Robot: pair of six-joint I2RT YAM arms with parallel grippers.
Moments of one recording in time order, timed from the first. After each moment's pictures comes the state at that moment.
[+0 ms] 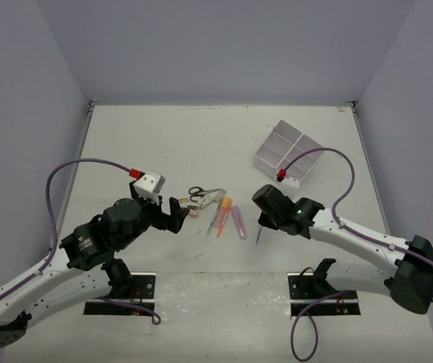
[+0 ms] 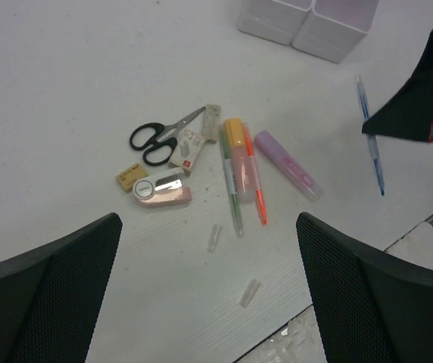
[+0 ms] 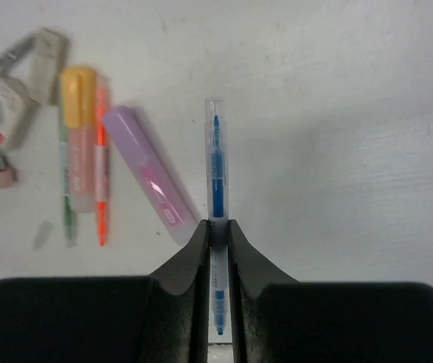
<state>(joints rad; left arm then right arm) -0.96 0.58 0.72 -0.55 -0.37 -0.37 0.88 1.16 0.76 -0.71 0.41 1.10</state>
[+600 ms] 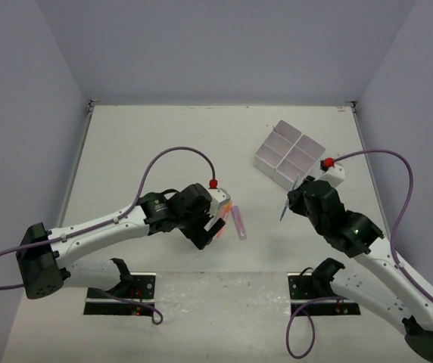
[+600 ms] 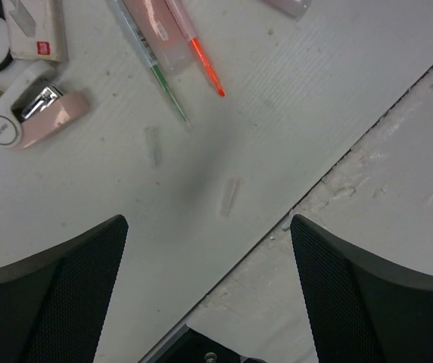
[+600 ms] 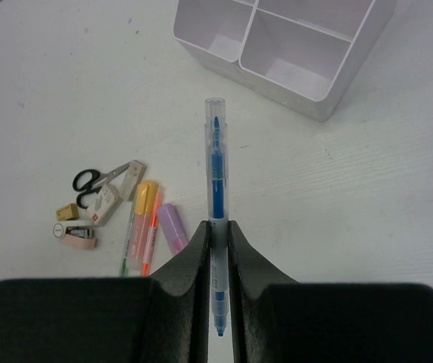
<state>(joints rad) -1.04 1.25 0.94 -0.76 -0.03 -0.21 0.70 0.71 0.80 -0.71 0.50 0.81</state>
